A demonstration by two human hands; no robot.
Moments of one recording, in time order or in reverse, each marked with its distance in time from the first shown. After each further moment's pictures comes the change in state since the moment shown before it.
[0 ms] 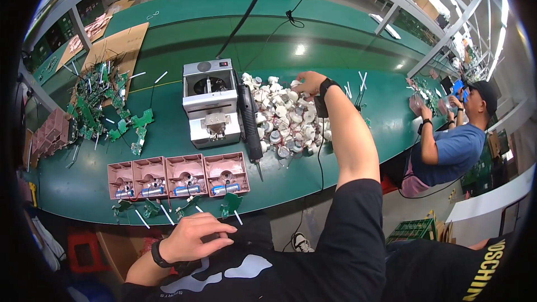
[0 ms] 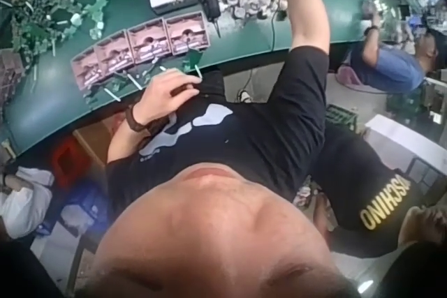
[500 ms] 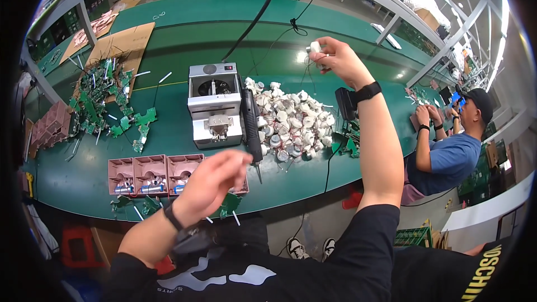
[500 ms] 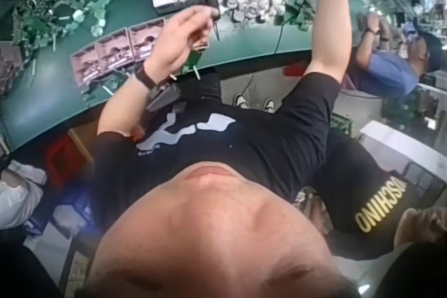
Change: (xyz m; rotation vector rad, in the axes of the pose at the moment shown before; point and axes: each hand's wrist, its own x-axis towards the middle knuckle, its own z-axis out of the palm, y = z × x) left_hand 0.103 -0.010 -0.001 -1.147 0.172 -0.422; right_hand -0.127 -0.076 -0.088 0.502 0.262 -0.467
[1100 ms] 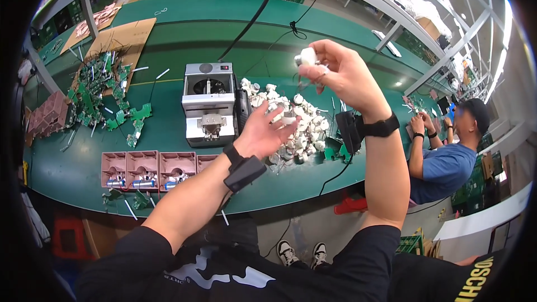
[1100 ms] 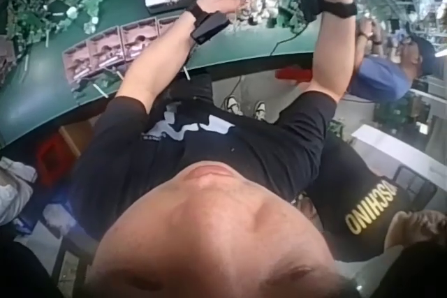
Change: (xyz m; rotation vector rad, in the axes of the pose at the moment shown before) left_hand 0.168 -0.028 0.044 -0.795 0.300 -0.218; right_hand -0.073 -0.092 0.024 0.031 -0.096 -0.149
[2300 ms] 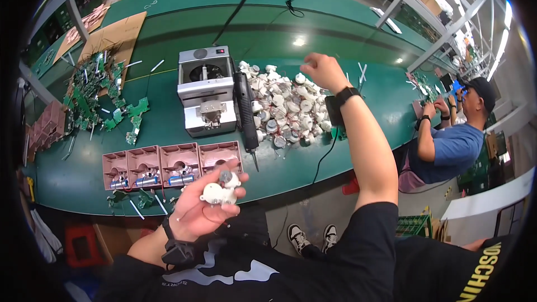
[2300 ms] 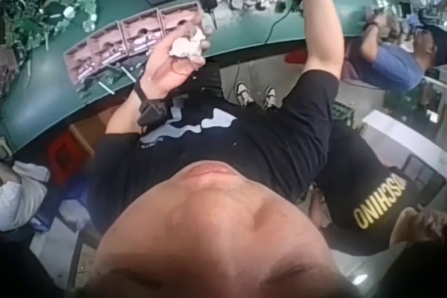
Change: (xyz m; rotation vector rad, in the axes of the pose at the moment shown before) left_hand -0.185 0.019 -0.119 -0.078 -0.282 -0.217; right_hand 0.039 0.181 0.009 -0.617 0.149 0.190
